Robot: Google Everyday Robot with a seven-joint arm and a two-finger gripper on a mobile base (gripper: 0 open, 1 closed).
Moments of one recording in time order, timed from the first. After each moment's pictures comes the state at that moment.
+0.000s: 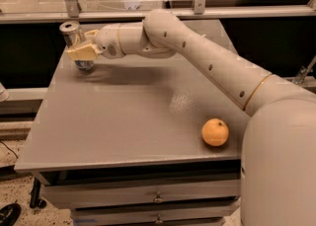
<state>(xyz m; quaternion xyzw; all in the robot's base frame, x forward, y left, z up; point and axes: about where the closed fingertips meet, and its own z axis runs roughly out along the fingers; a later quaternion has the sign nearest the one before) 0.669 0.232 0.896 -0.53 0.56 0.42 0.49</state>
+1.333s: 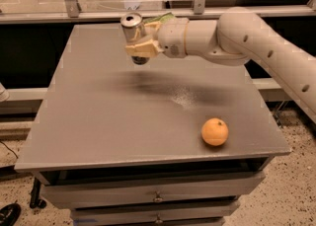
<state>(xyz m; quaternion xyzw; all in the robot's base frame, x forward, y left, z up) 0.645 0.059 0.936 -0.50 0.57 0.30 0.57</state>
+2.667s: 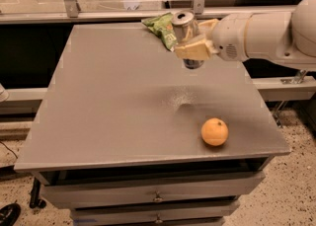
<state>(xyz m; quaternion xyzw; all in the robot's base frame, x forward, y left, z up) 0.590 -0.070 0.963 -0.46 0.68 0.19 0.55</state>
